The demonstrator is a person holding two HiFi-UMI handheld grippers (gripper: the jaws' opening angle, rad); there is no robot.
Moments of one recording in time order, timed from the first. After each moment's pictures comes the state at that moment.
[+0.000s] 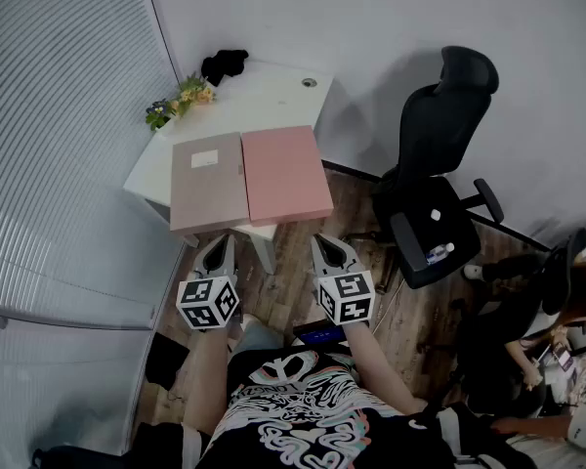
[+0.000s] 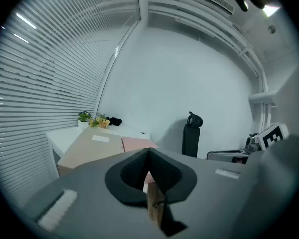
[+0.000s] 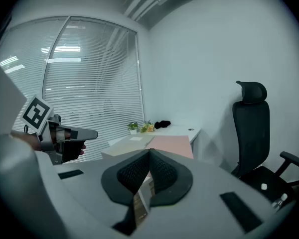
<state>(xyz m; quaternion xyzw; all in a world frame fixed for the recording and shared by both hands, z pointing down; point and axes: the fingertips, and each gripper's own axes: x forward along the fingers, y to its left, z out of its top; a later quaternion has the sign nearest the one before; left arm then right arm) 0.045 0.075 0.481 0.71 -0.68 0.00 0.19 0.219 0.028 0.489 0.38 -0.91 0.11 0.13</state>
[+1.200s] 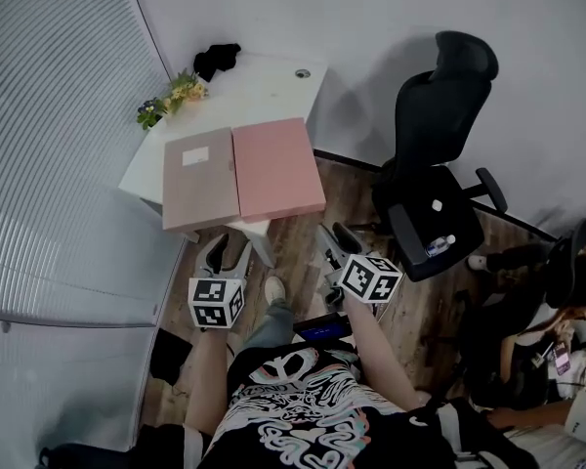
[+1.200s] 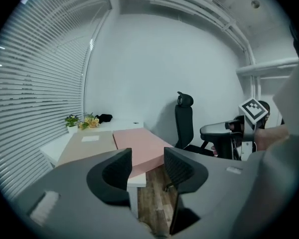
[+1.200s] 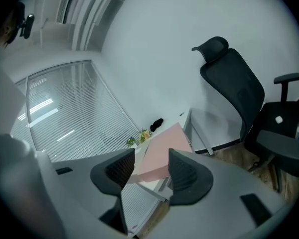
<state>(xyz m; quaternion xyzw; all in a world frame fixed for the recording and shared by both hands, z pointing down) 0.093 0.064 0.502 0.74 -0.64 0.13 0.15 0.276 -0.011 0.512 0.38 -0.86 0.35 -0.01</state>
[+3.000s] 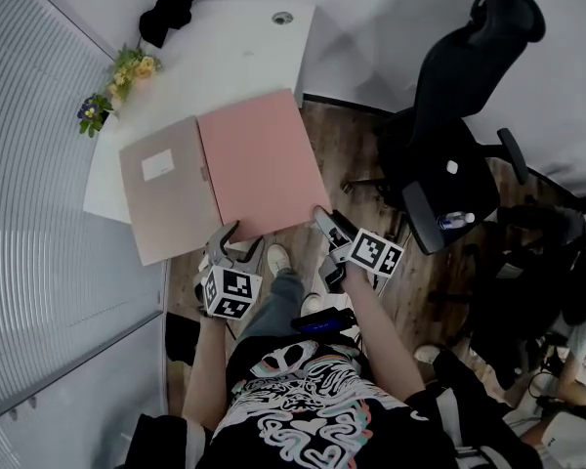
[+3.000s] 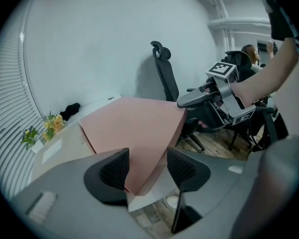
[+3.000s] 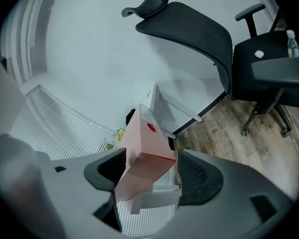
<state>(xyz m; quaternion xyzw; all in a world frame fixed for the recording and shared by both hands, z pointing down) 0.103 -0.059 0.631 0.79 -0.48 0.37 0.12 0.257 -0.127 0.660 0.40 -0.72 0.57 -0.04</state>
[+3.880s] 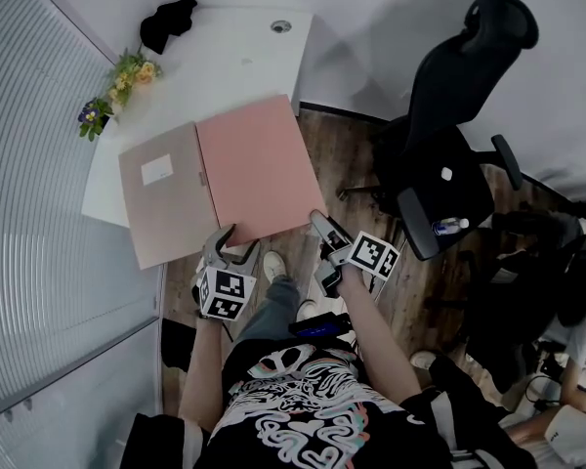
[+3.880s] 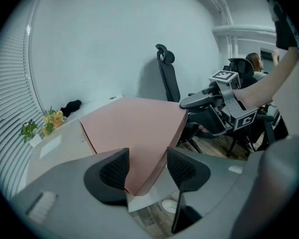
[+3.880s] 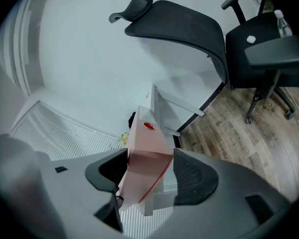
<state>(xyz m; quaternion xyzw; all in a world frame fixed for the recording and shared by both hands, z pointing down) 0.099 -0.063 0.627 0.79 -0.48 0.35 0.14 0.254 -0.128 0.654 0.38 -0.69 0.61 -0.08</state>
